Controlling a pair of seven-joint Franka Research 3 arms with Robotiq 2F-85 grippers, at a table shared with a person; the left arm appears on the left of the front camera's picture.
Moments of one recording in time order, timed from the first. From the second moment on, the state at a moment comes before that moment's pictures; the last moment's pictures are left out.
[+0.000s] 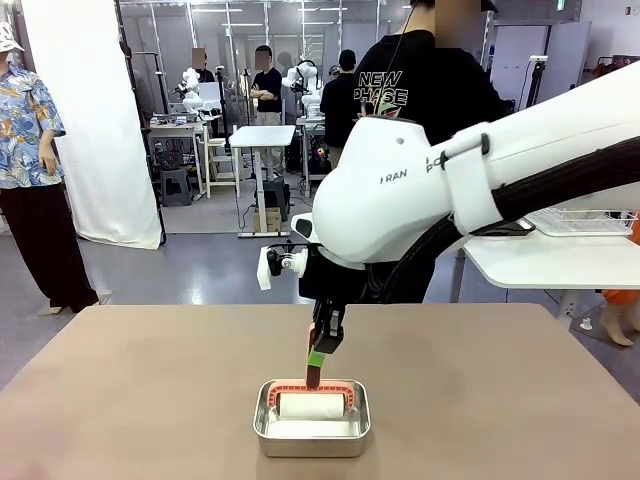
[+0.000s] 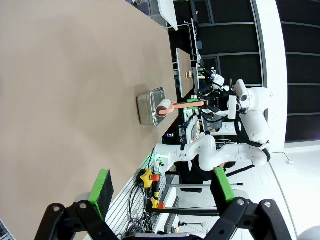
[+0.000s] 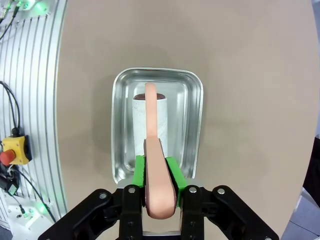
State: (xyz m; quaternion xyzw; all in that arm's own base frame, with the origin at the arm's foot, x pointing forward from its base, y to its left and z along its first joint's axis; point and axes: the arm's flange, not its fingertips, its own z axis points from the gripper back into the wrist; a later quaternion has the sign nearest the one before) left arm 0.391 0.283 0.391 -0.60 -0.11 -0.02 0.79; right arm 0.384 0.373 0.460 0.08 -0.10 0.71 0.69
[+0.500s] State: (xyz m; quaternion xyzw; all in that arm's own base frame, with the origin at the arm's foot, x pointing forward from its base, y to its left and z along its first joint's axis) left arm 0.391 0.283 0.391 -0.60 -0.11 -0.02 0.79; right arm 0.409 0.372 0.437 0.06 -0.10 0.71 0.70
